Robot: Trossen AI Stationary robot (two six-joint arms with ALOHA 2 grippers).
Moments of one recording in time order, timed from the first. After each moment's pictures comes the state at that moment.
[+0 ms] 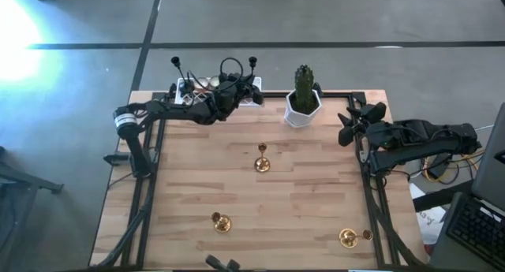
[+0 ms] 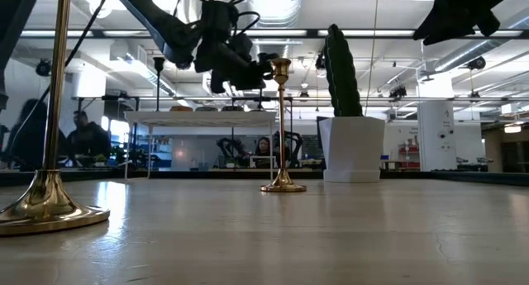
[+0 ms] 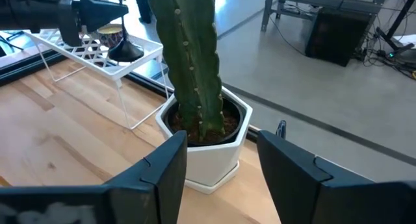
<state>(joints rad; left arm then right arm) 0.44 1.74 1.11 0.63 -0.57 -0.09 0.12 0.60 0.82 -0.88 0.95 0.61</state>
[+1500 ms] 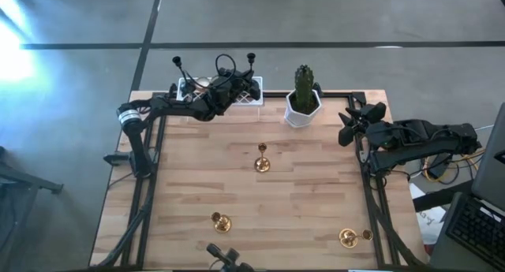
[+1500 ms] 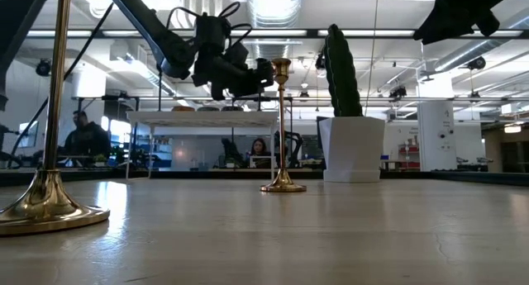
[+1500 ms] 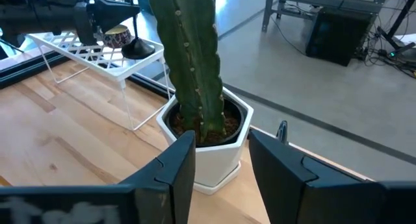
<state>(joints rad) 0.52 1.80 1.08 0.78 -0.42 -0.05 0.12 0.60 0.82 -0.88 0.94 0.61</state>
